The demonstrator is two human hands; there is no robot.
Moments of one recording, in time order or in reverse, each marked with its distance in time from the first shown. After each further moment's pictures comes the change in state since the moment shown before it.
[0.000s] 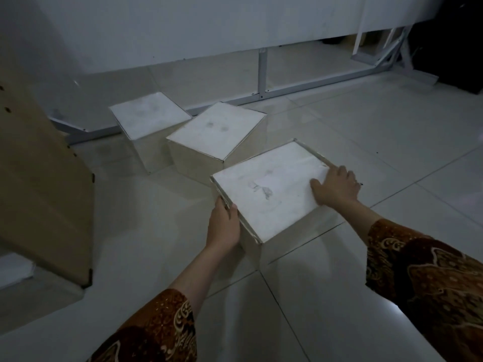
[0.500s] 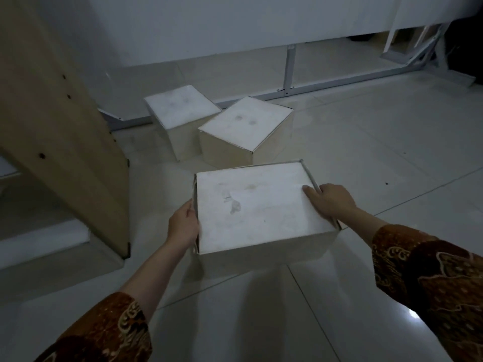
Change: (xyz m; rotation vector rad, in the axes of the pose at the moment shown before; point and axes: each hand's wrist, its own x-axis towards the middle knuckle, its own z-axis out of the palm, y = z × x) left_hand -0.018 -0.058 -0.120 -0.041 0.146 -0.133; right_hand -0.064 -0.042 0.014 0.058 -0.183 -0.224
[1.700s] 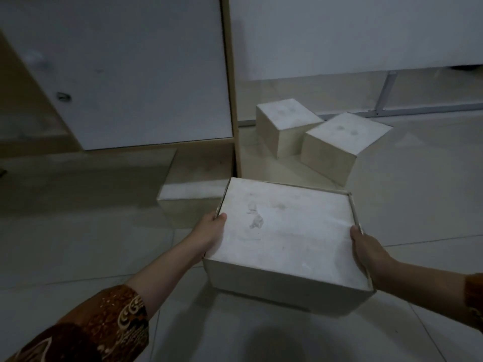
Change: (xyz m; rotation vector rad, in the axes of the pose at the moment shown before) left_hand -0.122 -0.084 -0.237 -0.280 -0.079 -0.199; right_hand -0.245 -0.154 0.046 0.744 -0.238 0.206
